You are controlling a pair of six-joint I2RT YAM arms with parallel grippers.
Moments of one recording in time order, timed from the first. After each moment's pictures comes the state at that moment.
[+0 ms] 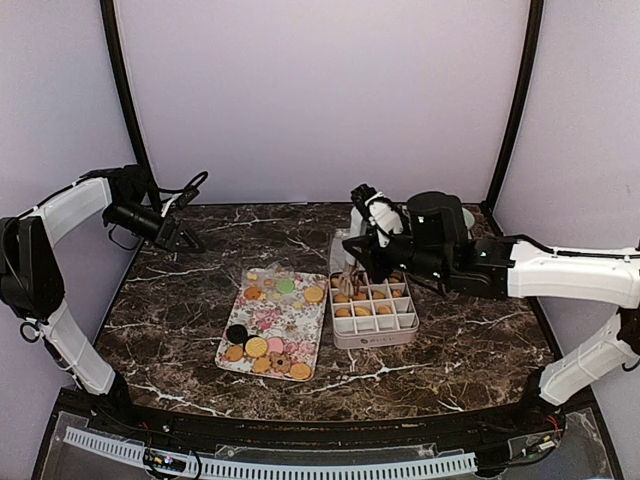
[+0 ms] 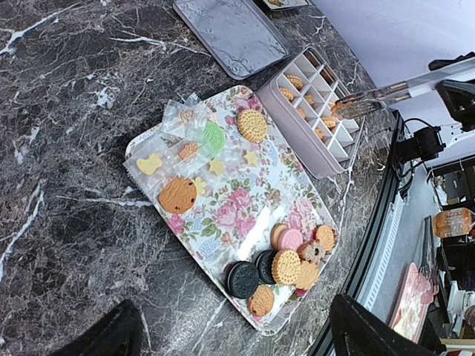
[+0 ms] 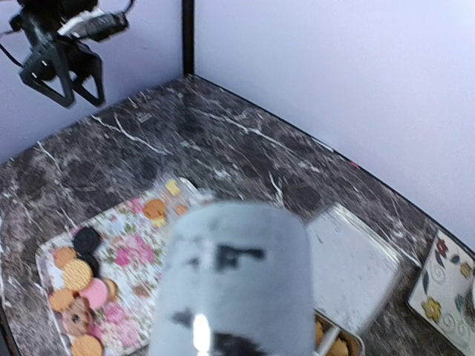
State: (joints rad) left arm 0.00 1.63 1.42 -1.14 0.84 0.52; right arm 1.00 1.39 1.04 0.02 0.17 -0.01
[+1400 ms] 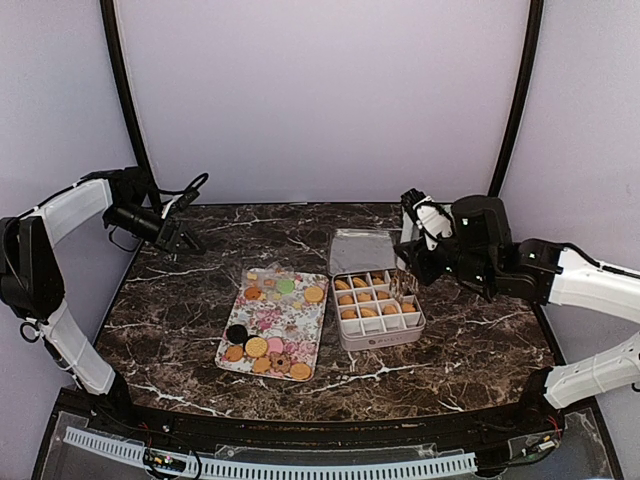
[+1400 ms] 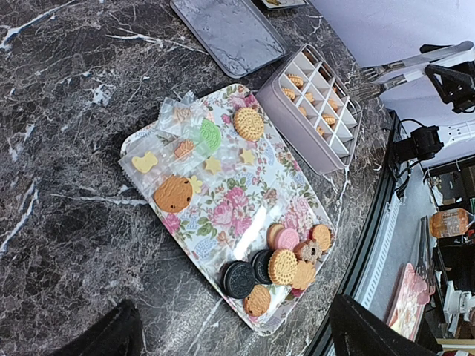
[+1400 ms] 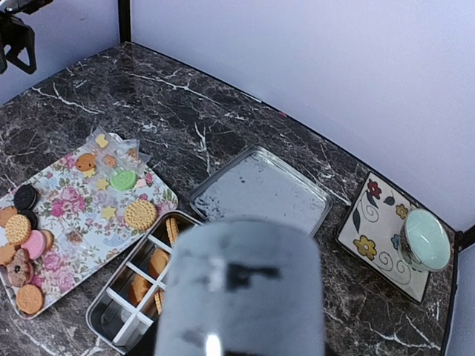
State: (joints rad) left arm 0.00 1.63 1.41 -1.13 0.85 0.52; right arm 0.88 1.12 0.88 -0.24 0.31 -0.05
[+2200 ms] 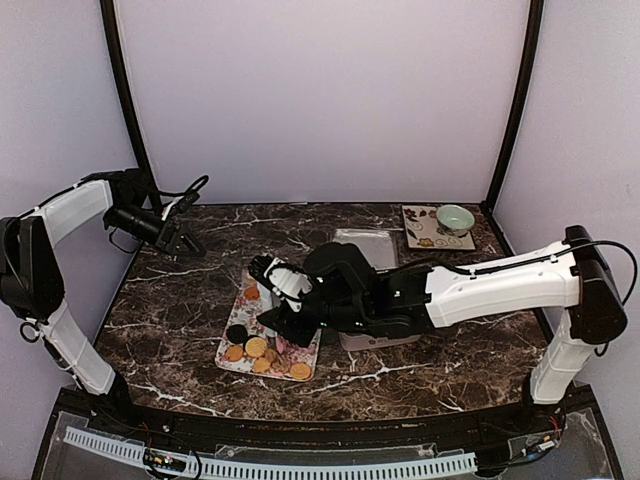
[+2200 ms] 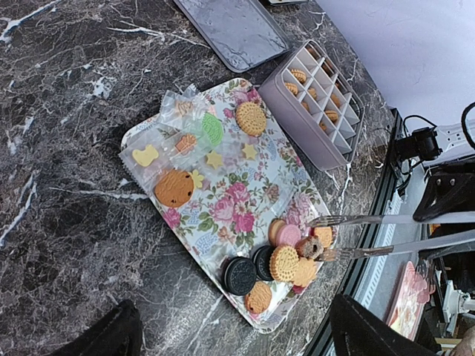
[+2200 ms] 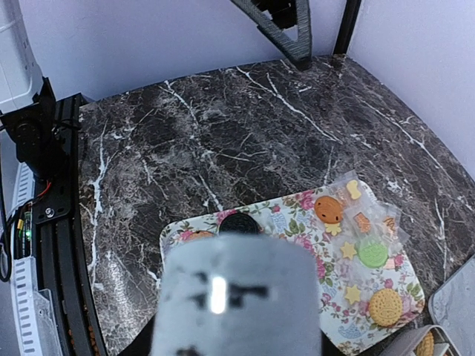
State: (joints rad) left arm 0.00 1.63 1.40 -1.13 0.84 0.52; right arm 1.27 1.72 1.25 -0.02 0.10 -0.01
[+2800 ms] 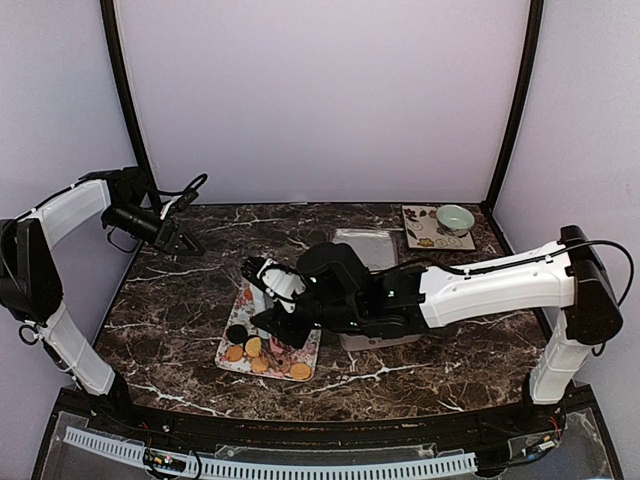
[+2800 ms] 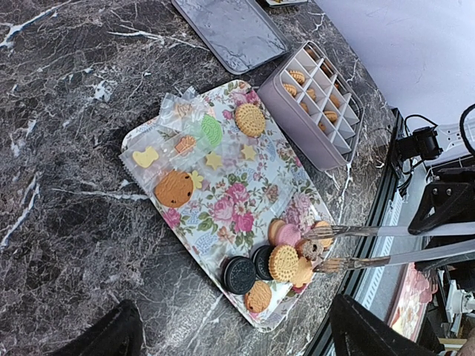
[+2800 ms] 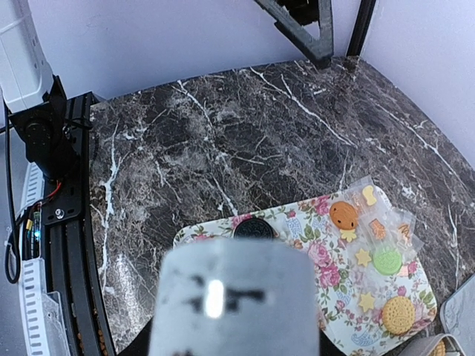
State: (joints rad) left arm 0.00 1.62 1.40 -1.14 0.83 0.52; right arm 1.29 1.76 1.28 -0.01 0.07 0.00
